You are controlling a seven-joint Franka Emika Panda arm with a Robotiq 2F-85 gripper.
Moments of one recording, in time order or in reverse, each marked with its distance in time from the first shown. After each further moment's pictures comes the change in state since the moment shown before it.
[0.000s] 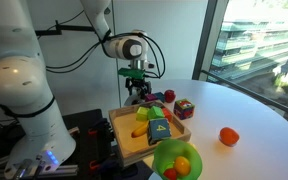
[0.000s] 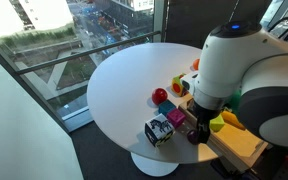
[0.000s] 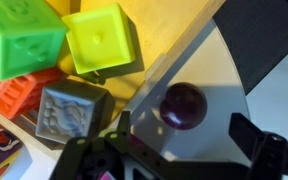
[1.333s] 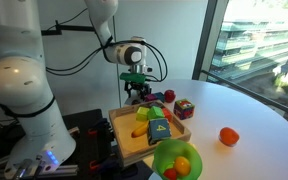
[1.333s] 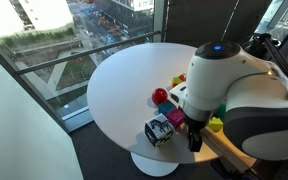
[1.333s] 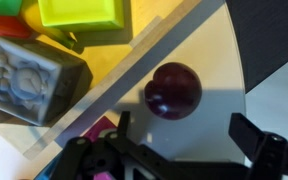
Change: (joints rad) arm 0.019 0.119 0.021 0.044 -0.030 0.080 -0.078
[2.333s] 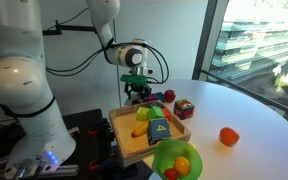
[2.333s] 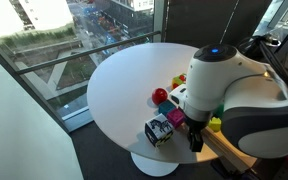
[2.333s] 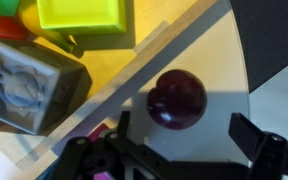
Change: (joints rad) arm -0.009 0.023 -0.003 0.004 0.000 0.000 -0.038
